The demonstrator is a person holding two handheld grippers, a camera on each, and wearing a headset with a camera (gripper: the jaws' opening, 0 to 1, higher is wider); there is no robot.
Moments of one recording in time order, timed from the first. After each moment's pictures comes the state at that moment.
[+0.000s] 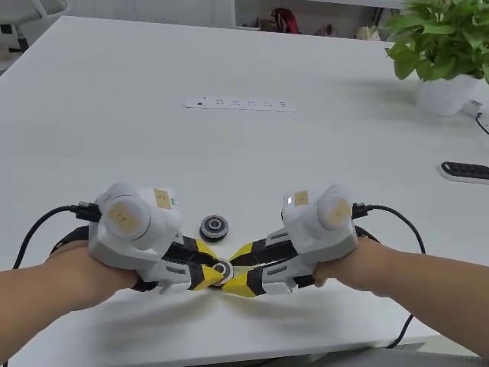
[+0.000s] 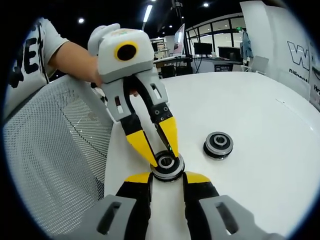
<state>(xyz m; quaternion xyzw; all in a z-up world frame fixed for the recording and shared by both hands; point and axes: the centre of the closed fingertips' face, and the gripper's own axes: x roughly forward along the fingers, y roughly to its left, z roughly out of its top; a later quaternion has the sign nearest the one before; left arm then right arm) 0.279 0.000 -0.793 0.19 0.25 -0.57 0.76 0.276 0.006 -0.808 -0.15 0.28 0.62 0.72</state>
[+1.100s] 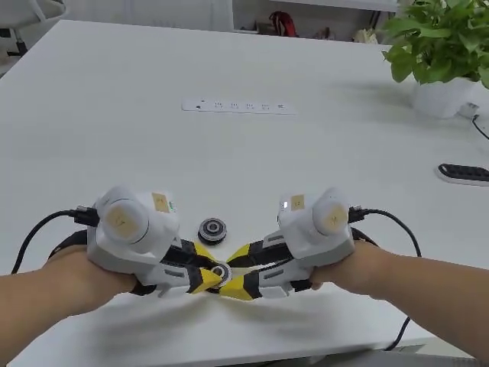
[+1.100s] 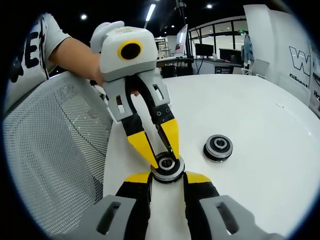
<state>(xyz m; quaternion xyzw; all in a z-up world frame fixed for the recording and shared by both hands) 0.278 0.001 -0.793 0.18 0.25 -0.56 0.76 0.277 0.007 -0.807 -0.16 0.27 0.62 0.72</state>
